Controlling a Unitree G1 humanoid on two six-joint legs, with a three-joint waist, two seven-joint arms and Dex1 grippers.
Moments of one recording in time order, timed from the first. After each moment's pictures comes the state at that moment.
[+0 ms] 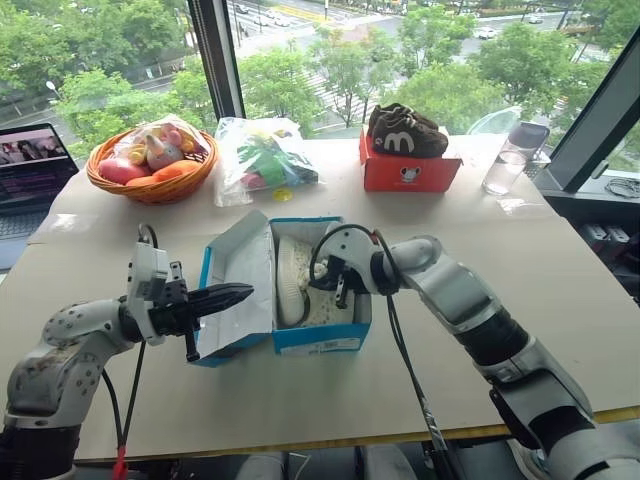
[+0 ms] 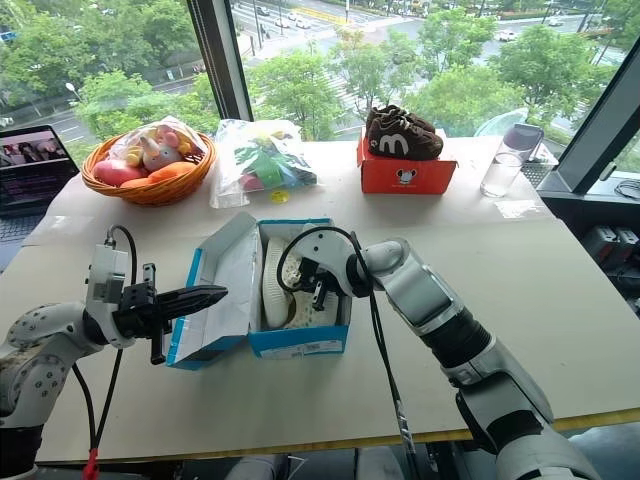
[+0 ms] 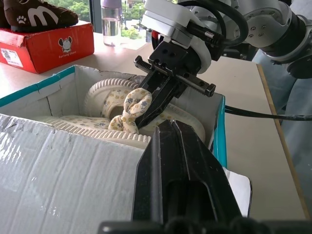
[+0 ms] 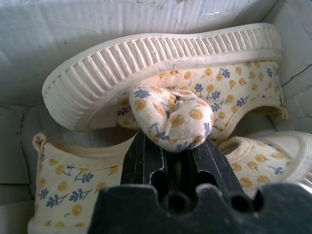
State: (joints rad) left arm -0.12 0.75 0.25 -0.29 -0.73 0.43 -1.13; right arm -0.84 -0.44 0.46 -0.05 0.13 0.77 0.90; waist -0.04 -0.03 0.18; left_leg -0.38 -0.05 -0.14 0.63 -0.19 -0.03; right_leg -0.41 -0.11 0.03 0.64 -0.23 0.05
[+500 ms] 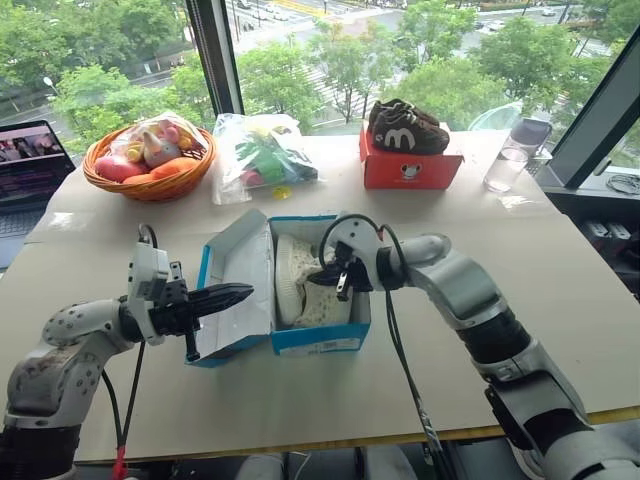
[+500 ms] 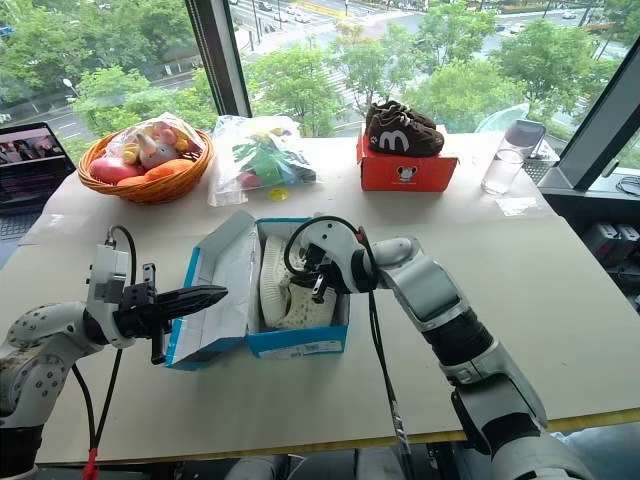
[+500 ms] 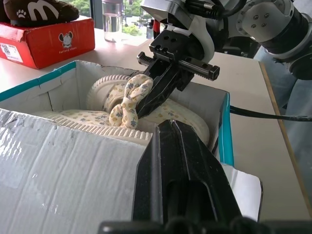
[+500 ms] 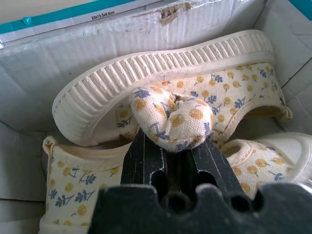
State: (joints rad) left arm -0.12 0.75 0.25 -0.29 -0.73 0.43 -1.12; right arm -0.81 -0.41 0.36 -0.06 0.22 0.82 0.89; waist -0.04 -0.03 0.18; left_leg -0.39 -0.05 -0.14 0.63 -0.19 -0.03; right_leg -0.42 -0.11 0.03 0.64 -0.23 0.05
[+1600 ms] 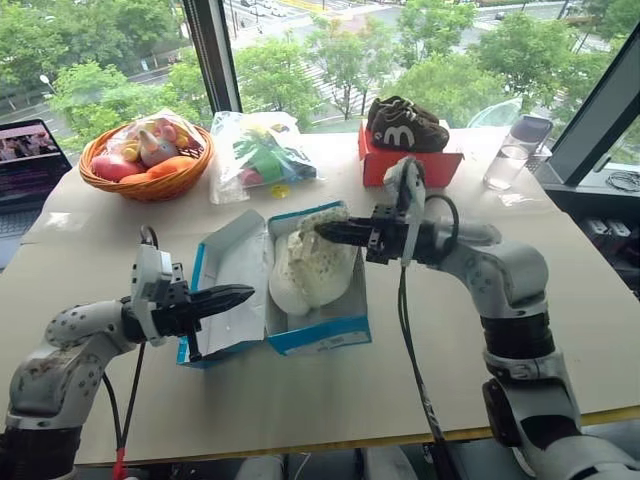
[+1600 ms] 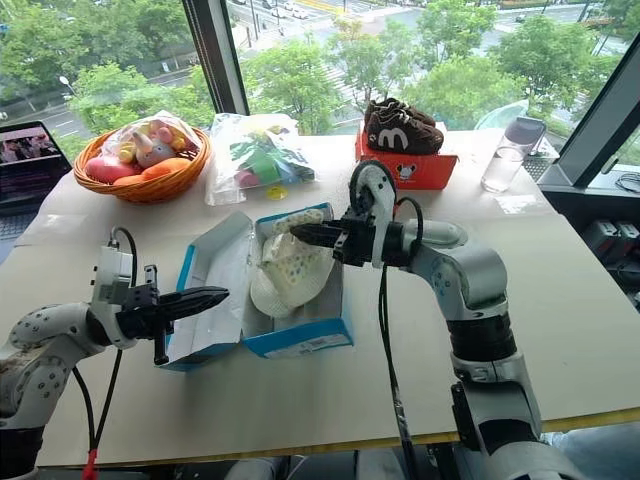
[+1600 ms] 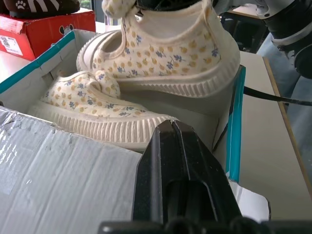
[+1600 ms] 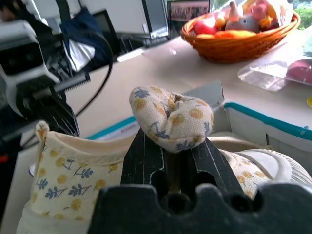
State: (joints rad) left arm -0.12 0.75 0.24 -0.29 -0.71 0.43 -1.12; right arm -0.81 -0.22 -0.21 0.02 0.80 1.09 0.67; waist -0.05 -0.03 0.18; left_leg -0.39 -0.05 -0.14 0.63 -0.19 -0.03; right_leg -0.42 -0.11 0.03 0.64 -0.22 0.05
